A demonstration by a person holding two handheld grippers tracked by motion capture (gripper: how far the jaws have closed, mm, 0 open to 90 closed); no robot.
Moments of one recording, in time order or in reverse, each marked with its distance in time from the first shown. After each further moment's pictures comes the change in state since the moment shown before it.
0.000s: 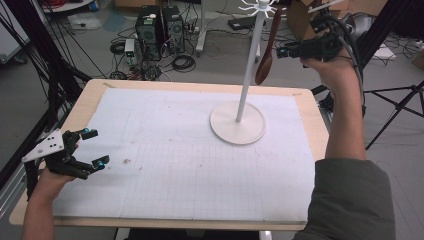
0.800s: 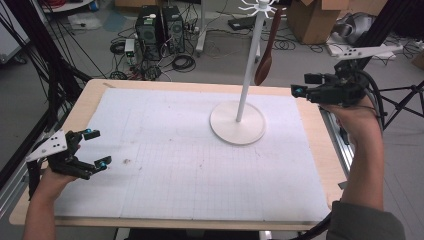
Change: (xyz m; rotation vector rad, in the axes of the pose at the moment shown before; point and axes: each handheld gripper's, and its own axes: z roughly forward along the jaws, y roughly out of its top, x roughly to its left) left arm -0.002 0.000 0.004 0.010 -0.007 0.001; right arm 0.011 -0.094 -0.036 -0.124 0.055 -0.015
